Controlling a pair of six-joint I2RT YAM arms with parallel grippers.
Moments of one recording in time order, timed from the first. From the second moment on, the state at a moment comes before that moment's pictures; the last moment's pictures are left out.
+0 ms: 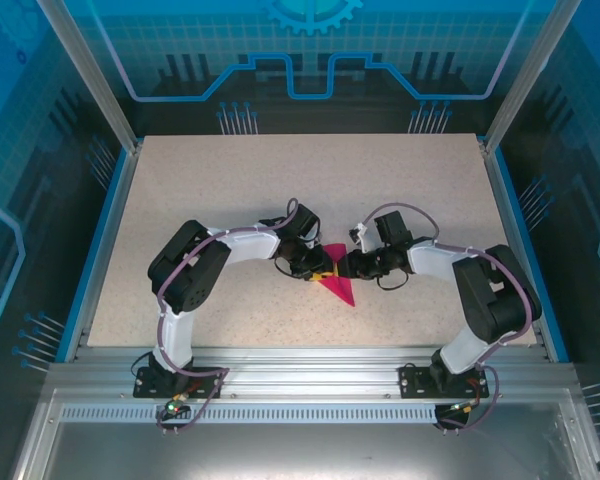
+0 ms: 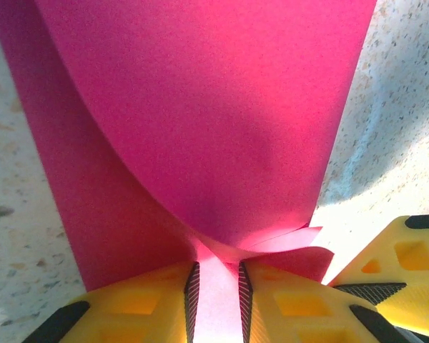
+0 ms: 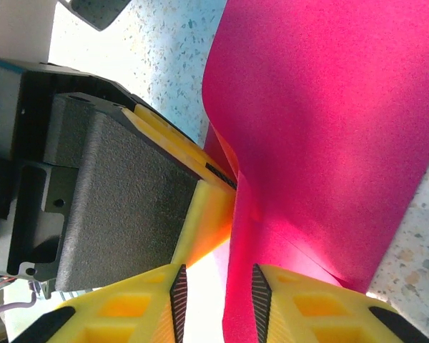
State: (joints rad) left arm -0.64 2.00 1.21 -0.34 0.52 -0.90; right arm 0.35 1.63 0.74 -0.18 -0.72 0.34
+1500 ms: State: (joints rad) left arm -0.64 2.00 1.21 -0.35 0.52 -0.90; right arm 0.30 1.64 0.71 -0.21 -0.62 0.35
